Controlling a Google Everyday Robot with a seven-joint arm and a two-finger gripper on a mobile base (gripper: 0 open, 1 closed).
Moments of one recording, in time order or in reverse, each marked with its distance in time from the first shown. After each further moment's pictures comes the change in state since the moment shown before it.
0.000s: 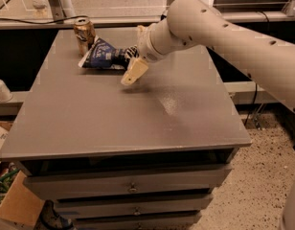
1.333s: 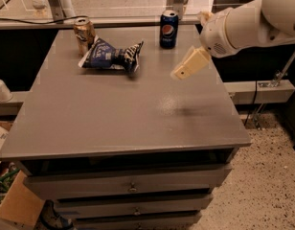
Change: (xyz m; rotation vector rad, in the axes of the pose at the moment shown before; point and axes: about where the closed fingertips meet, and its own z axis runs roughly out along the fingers) arm 0.057 -0.004 -0.176 0.134 0.019 0.151
